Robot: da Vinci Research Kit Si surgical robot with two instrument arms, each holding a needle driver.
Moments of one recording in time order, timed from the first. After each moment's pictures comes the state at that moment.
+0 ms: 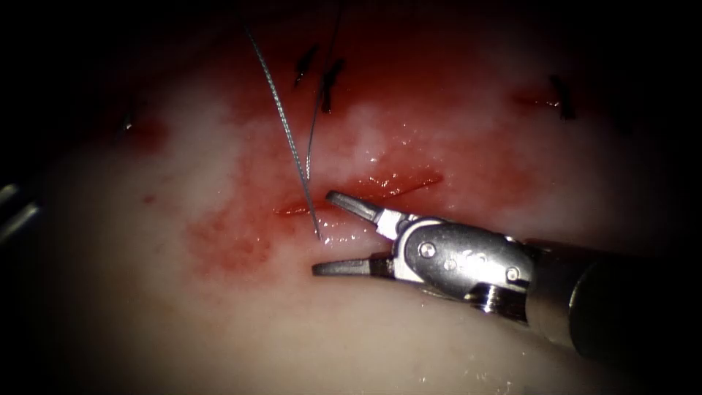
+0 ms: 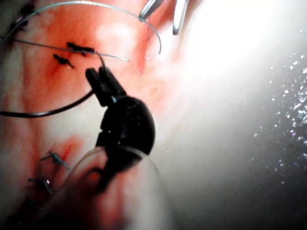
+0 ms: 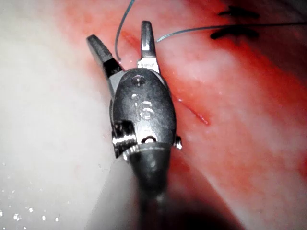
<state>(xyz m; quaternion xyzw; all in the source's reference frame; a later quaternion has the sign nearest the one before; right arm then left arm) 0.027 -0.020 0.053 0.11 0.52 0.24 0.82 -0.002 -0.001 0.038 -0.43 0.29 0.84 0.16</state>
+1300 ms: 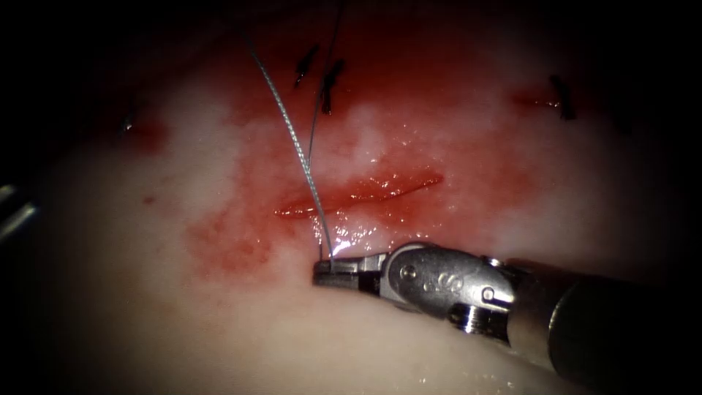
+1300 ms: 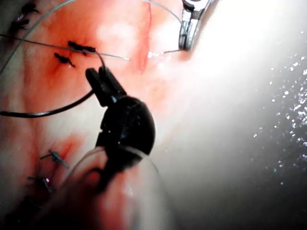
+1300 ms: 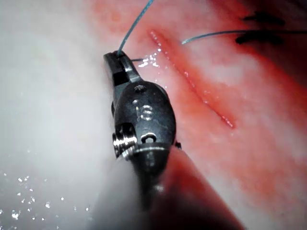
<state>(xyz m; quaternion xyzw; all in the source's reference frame) 0.028 -0.025 0.049 0.09 0.52 0.16 0.83 -0.002 -0.001 0.038 -0.43 0.29 0.84 0.17</state>
